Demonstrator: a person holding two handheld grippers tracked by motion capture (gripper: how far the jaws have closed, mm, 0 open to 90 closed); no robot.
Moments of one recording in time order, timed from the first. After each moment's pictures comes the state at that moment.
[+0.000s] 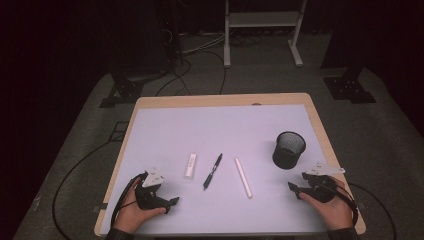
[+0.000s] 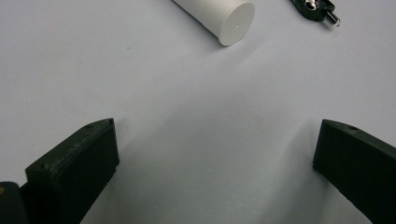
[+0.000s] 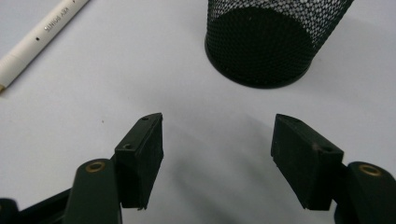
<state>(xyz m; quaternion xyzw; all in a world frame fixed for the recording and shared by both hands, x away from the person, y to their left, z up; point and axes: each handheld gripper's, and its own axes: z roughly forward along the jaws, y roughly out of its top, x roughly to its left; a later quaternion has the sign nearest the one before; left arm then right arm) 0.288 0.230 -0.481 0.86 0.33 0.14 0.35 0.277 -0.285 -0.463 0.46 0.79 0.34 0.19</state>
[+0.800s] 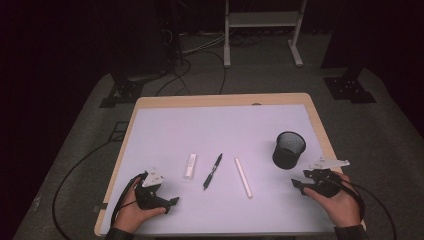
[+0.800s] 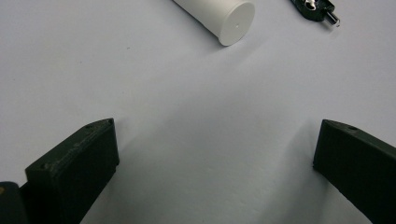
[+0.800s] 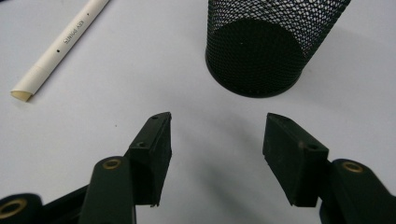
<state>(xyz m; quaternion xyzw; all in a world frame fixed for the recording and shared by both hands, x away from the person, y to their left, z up) 0.289 0.231 -0.480 0.87 0.33 0.14 0.35 0.280 -0.290 -0.439 0.46 0.81 0.33 0.18</state>
